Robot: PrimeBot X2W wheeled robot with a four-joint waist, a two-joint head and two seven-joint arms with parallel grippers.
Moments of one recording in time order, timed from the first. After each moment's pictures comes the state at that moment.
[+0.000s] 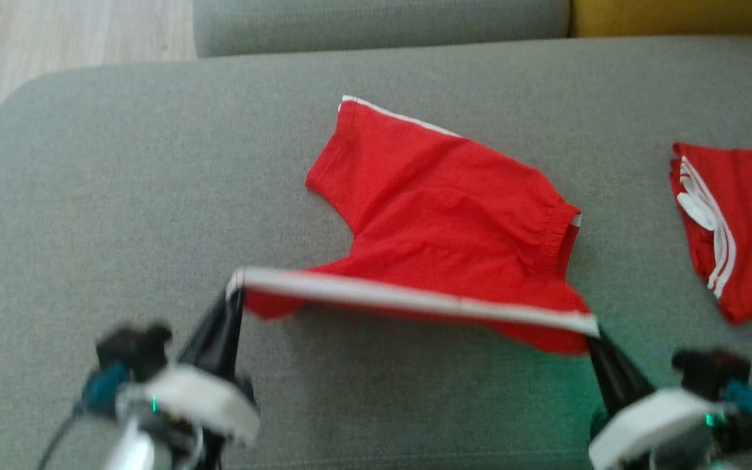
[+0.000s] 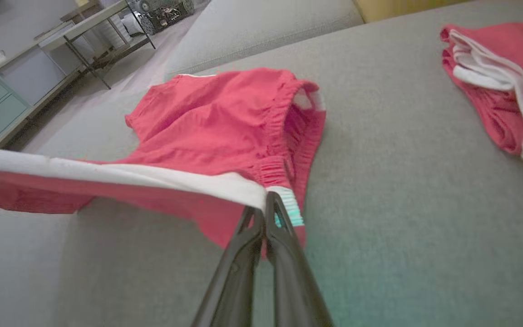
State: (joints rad) left arm 0.07 0.18 -0.30 -0.04 -0.39 0.06 -0.05; right arm 0.21 -0.04 0.05 -0.05 0.31 0.13 0.20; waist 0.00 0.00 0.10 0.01
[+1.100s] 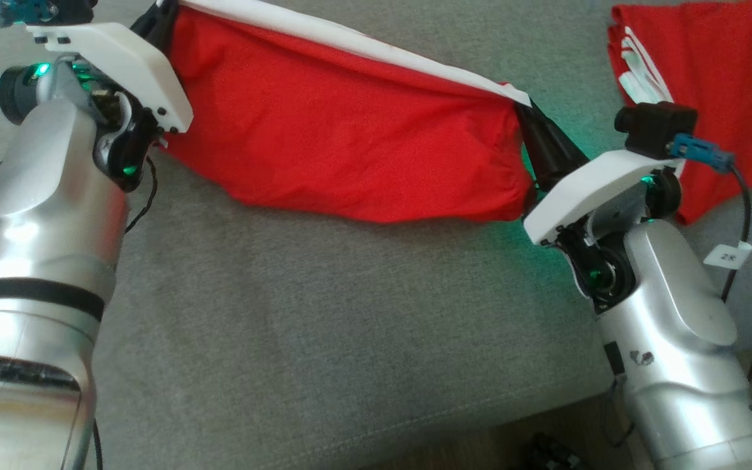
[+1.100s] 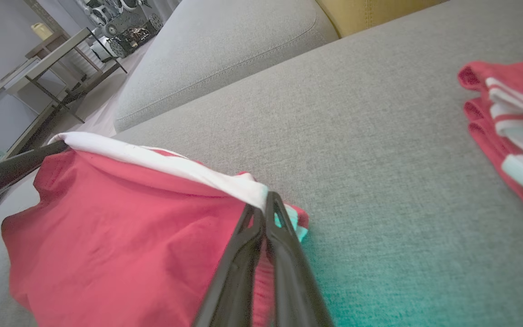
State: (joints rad) left arm -1.03 0.18 -0.38 0.97 -0.52 -0.13 0.01; right arm -0.55 -0.05 0.22 0.43 0.49 0.13 0.16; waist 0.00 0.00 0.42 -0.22
